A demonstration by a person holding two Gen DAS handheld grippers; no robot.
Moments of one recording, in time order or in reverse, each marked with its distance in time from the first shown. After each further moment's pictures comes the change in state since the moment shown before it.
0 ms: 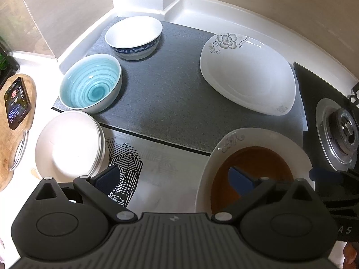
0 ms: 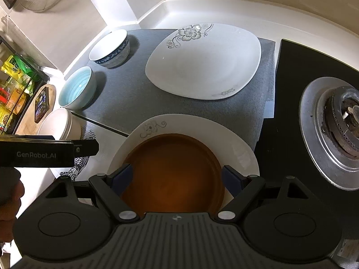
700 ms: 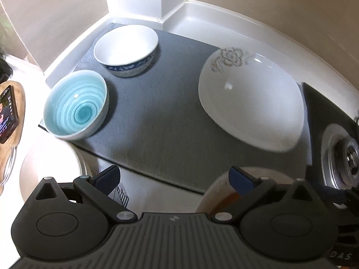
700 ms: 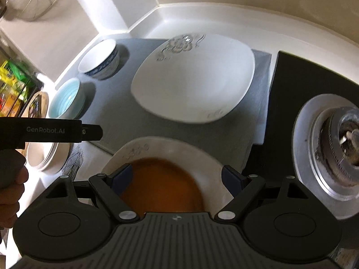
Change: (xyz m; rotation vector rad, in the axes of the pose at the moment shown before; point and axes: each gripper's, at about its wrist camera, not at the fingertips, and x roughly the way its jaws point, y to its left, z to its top) left arm 0.034 -0.009 0.049 -0.051 -0.008 0.003; right arm 0.011 -0.023 0.032 -0.010 -0.026 -0.013
